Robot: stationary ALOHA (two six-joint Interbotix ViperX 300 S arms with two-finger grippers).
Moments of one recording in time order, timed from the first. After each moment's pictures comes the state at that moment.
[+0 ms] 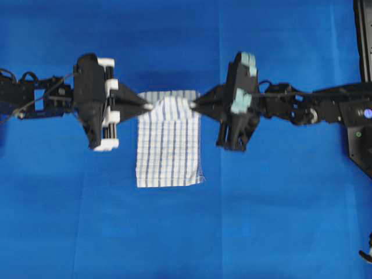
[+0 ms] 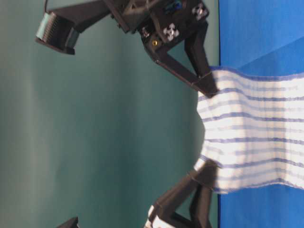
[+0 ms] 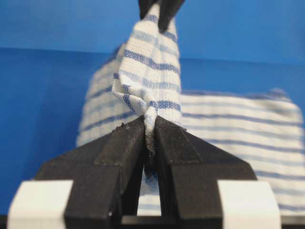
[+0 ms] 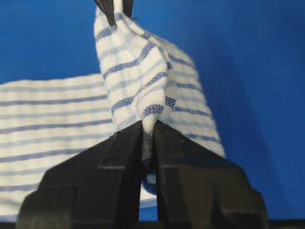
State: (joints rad) left arm 0.00 -0.12 0.93 -0.21 -0.37 0.19; right arm 0.03 -0.09 0.78 0.92 -0.25 -0.62
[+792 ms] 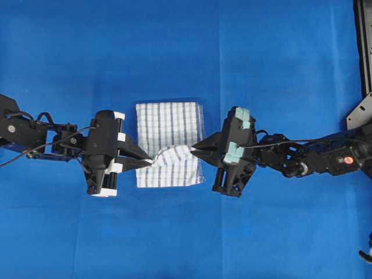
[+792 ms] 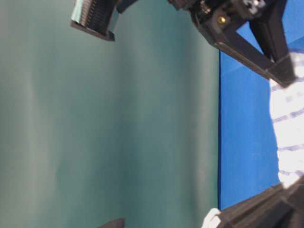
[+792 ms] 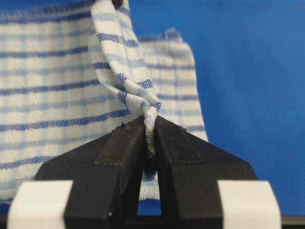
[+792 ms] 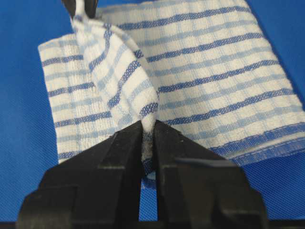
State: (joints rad) left arm -0.20 0.05 0.90 -0.24 -0.40 0.09; right arm 0.27 0.07 0.77 1.18 -0.44 -0.61
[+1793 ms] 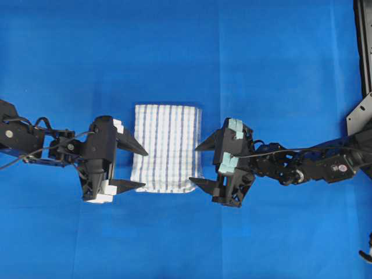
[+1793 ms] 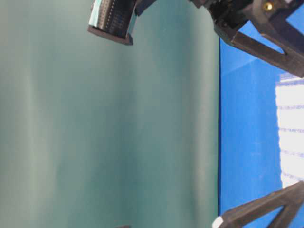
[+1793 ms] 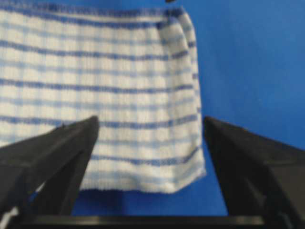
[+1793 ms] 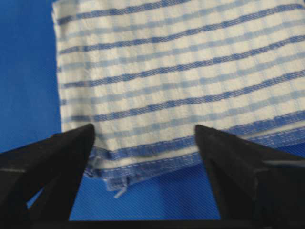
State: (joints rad) left arm -0.23 0.02 0.91 -0.24 -0.37 0.04; right arm 0.31 0.09 0.76 1.20 -0.39 -0.60
